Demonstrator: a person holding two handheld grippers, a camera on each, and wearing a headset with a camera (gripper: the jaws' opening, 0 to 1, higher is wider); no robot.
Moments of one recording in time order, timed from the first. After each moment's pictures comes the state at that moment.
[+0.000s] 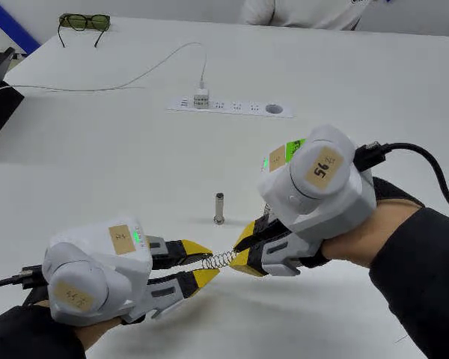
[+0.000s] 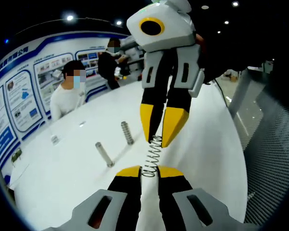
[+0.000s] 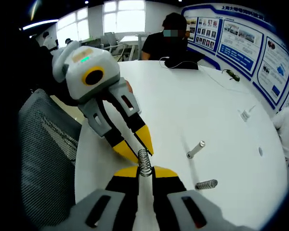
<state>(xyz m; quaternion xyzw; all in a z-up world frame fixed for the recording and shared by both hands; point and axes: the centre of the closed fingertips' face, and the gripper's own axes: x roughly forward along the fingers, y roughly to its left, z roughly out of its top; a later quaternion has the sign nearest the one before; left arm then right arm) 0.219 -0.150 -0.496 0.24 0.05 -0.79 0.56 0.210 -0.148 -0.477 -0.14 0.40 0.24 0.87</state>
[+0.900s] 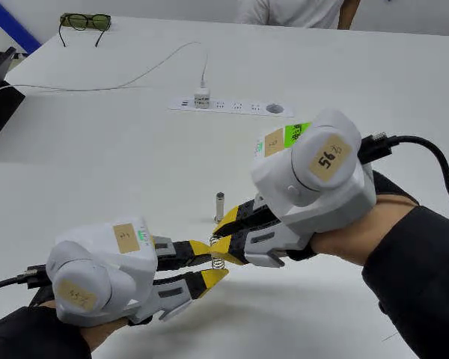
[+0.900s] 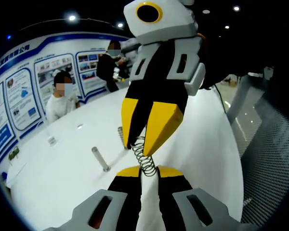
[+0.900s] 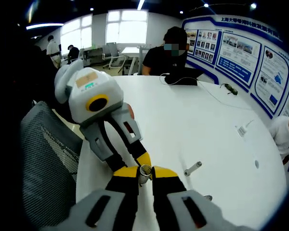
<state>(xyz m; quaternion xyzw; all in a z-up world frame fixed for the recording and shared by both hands) 0.210 -0.154 -0.490 0.22 0.05 -0.80 0.56 0.227 -0.135 -0.453 -0.14 0.35 0.24 0.90</state>
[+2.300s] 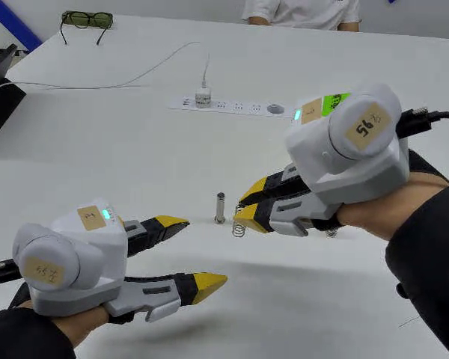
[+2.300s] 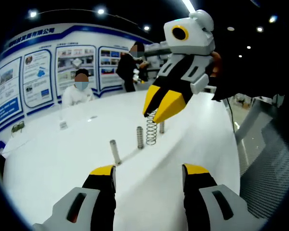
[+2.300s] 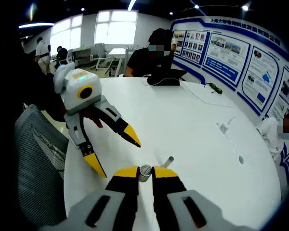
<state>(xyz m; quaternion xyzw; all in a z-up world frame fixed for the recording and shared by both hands) 0.236 -0.148 -0.481 0.14 0.11 -0.77 0.62 0.230 -0.180 -0.433 -0.15 0.34 0.18 0.91</state>
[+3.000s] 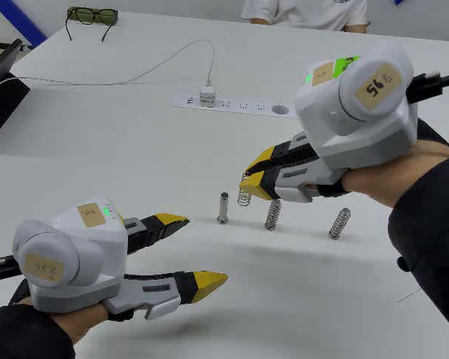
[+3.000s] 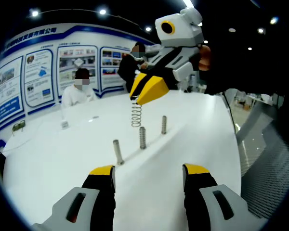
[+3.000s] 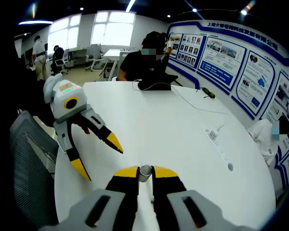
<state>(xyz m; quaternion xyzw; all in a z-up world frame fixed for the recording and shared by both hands) 0.241 -0.148 -0.480 0.14 0.11 -0.76 0.62 0.255 -0.203 -0.409 -0.17 0.32 0.16 0.92</state>
